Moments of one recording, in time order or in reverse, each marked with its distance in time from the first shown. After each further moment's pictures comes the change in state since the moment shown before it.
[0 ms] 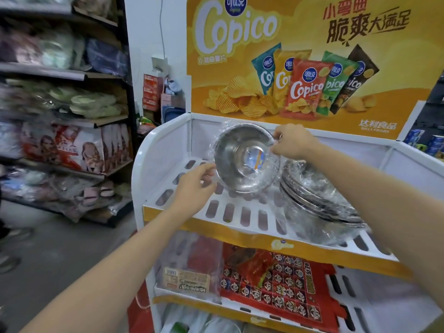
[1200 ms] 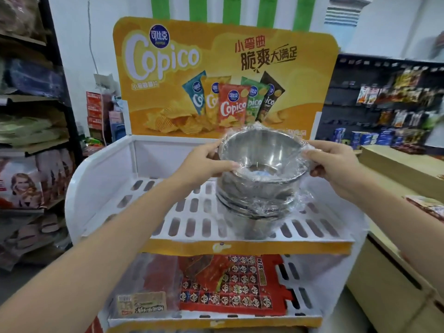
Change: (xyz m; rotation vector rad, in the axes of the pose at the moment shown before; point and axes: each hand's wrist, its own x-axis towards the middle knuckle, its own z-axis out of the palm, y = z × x) left_hand 0.017 0.163 0.041 -0.340 -0.462 0.092; right_hand -0.144 0.134 -0.075 1.108 0.330 0.280
